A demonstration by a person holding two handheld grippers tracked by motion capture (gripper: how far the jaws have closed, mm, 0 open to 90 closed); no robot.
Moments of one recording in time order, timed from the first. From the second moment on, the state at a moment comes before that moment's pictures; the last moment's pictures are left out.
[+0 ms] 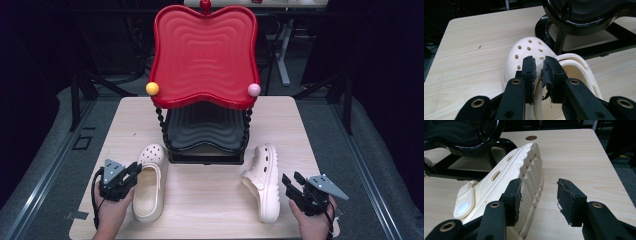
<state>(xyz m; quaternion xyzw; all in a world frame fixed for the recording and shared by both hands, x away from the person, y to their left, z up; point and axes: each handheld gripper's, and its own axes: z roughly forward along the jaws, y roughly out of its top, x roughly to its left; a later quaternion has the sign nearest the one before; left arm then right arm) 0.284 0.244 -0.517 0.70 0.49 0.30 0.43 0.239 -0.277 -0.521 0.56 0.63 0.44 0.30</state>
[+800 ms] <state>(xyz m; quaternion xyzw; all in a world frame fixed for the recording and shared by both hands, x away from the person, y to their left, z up) 0.268 0.243 -0.526 0.72 0.46 0.33 0.40 0.238 -0.276 -0.520 0.56 0.62 0.45 0.31</state>
